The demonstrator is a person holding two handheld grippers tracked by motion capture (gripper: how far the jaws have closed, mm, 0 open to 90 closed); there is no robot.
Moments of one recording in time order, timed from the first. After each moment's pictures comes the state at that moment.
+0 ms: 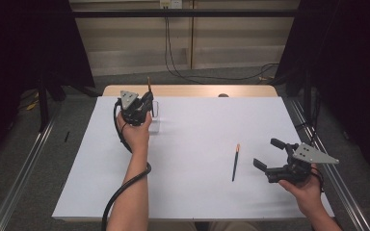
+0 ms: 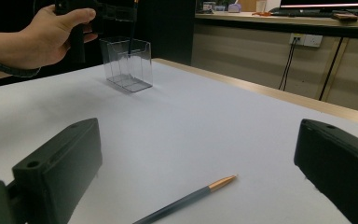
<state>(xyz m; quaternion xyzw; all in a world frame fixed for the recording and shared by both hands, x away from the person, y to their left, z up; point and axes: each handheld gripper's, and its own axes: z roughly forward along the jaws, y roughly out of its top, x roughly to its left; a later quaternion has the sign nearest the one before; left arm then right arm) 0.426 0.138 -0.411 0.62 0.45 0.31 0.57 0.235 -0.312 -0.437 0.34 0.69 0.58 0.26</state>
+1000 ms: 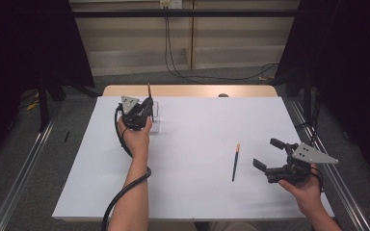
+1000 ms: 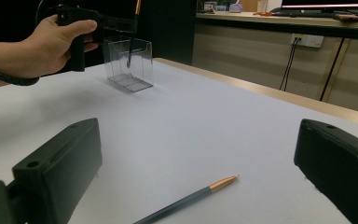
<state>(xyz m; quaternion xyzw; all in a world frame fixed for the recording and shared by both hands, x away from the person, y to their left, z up) 0.423 0.139 -0.429 0.62 0.46 0.30 0.56 0.236 -0.311 -0.437 0.34 0.69 0.58 0.26</state>
